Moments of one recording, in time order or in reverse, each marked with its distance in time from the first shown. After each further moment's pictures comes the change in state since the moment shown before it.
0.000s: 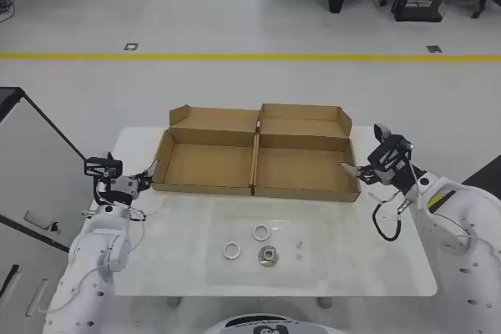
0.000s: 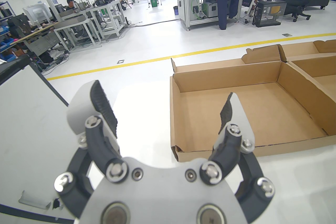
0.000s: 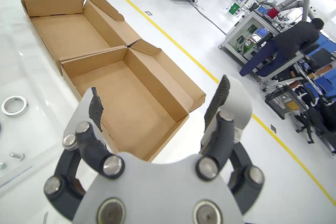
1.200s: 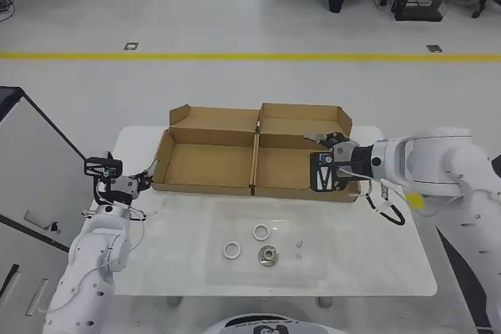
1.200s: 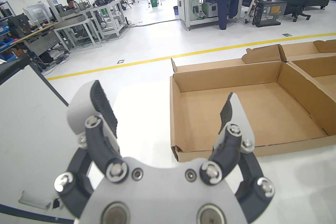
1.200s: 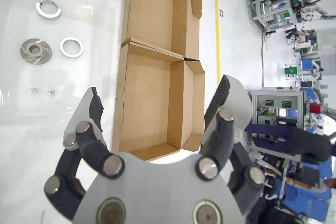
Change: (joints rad) left arm 0.000 0.000 0.000 0.000 0.000 0.000 0.000; right arm 0.604 0.299 -0.586 -0.010 0.329 -0.328 0.451
